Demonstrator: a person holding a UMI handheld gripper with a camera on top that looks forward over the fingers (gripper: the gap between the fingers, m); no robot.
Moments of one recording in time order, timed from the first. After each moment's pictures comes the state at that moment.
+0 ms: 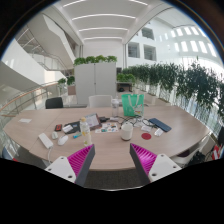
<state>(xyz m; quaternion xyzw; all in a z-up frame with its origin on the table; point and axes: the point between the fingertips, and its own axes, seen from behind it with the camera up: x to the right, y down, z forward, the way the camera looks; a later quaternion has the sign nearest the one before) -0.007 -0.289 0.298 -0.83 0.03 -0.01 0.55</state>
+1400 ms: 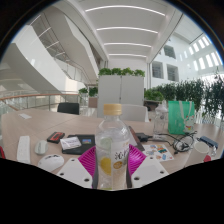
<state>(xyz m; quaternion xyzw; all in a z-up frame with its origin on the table) -0.188 0.108 0.114 -0.76 -0.08 0.04 0.65</state>
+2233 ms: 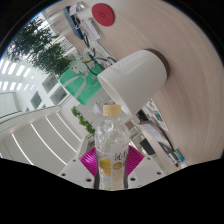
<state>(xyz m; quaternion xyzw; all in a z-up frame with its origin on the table) 0.017 0.130 0.193 -0.38 0.61 0.66 0.23</state>
